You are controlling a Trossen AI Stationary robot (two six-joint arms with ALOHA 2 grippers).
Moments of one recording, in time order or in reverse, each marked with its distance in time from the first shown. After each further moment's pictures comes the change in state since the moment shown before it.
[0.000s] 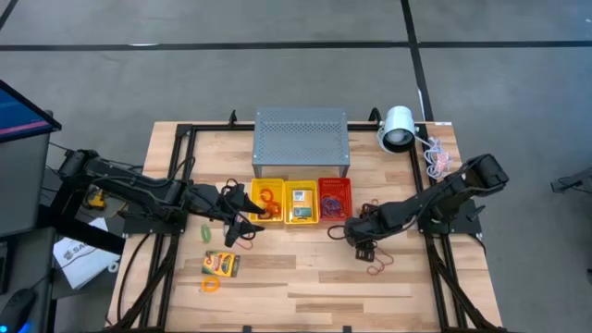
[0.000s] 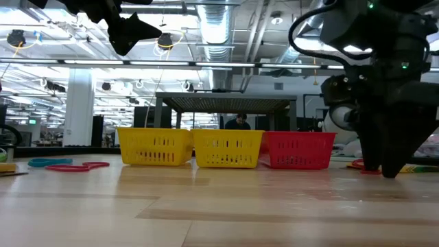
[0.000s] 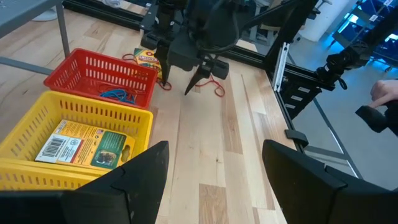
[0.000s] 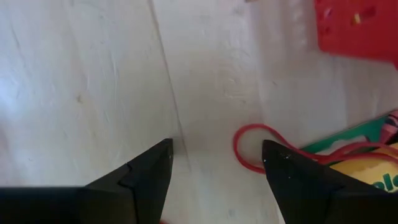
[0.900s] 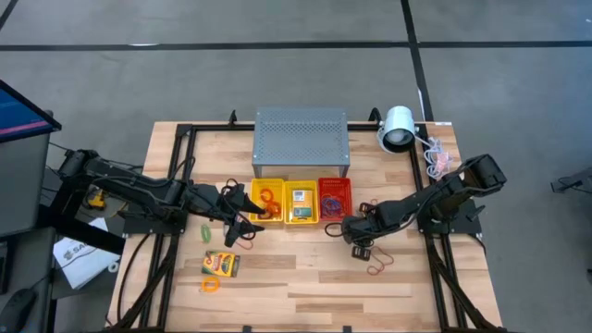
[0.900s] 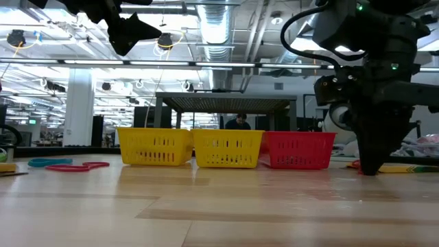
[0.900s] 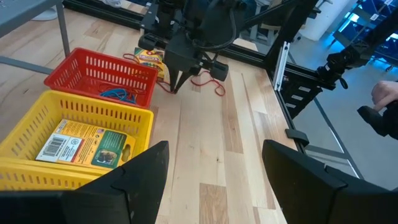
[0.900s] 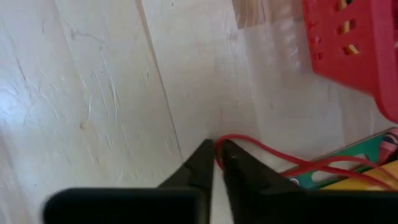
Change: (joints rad) left arm 0.000 0.000 0.000 -0.003 0.000 0.001; right arm -0.018 0.030 -0.002 0.035 -0.005 0.017
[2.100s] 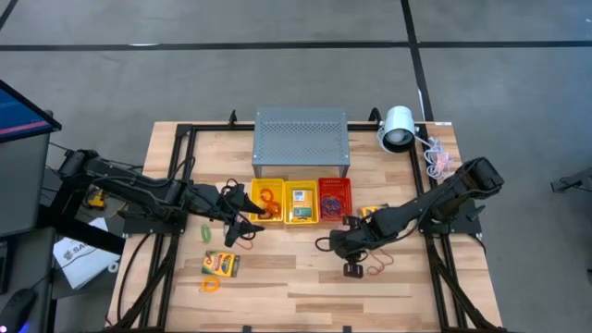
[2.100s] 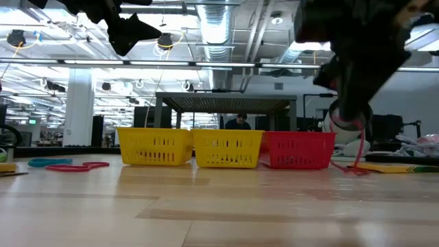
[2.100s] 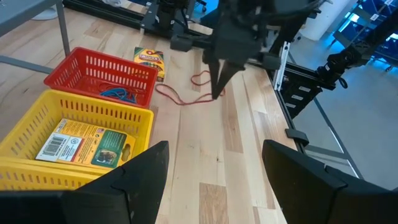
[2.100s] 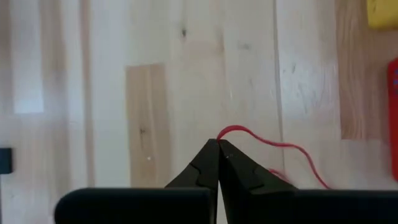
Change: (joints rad) left arm 0.000 0.000 0.000 -0.001 0.000 -0.002; right arm 0.095 0.008 0.286 -0.049 -0.053 -0.069
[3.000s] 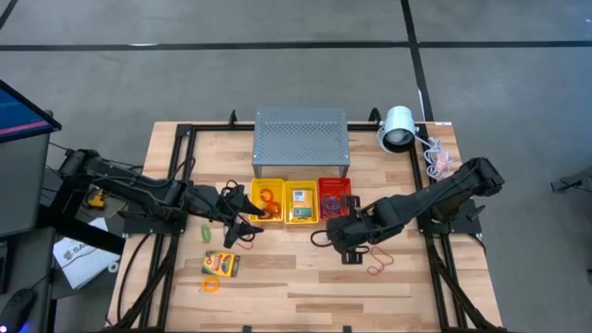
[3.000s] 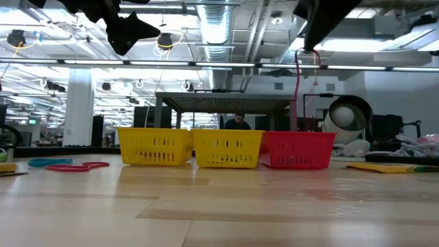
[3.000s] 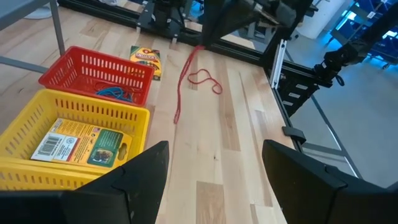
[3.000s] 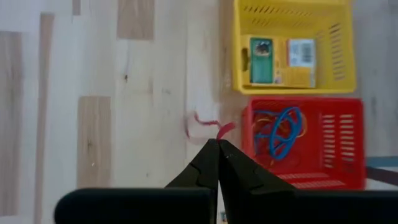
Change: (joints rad) left arm -0.014 0.000 0.000 -0.001 0.001 0.001; right arm -0.004 -0.003 0.382 -0.447 0.286 -0.158
